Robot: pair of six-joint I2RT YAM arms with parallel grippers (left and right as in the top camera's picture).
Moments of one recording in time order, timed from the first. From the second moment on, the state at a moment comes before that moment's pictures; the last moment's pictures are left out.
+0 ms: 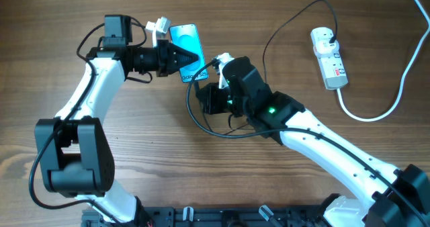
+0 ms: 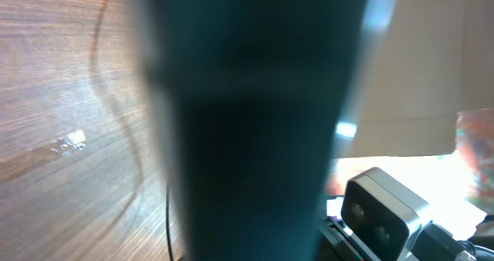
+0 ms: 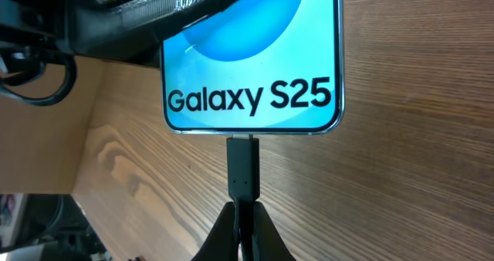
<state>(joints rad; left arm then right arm) -0.02 1.82 1.28 -0.52 1.27 -0.32 0.72 1.51 1.08 -0.25 -0.26 0.70</state>
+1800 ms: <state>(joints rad) -0.08 1.82 1.28 -0.55 1.21 -0.29 0.70 1.54 1.08 -0.35 -0.35 0.58</state>
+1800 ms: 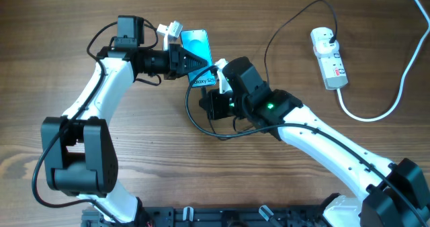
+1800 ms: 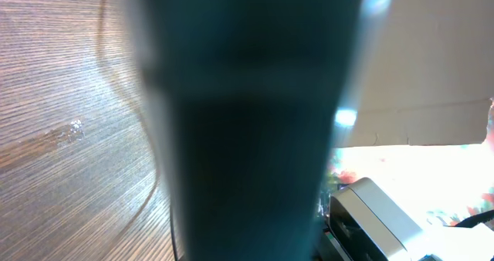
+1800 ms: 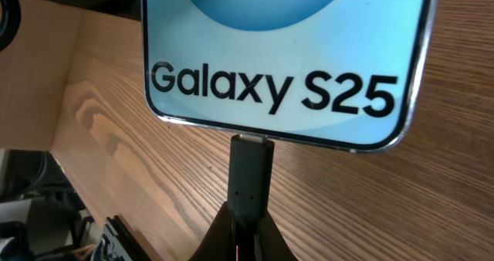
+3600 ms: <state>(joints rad) -0.10 1.82 1.29 -0.52 1.20 -0.26 0.64 1.55 1.07 -0.32 -0.45 0.62</state>
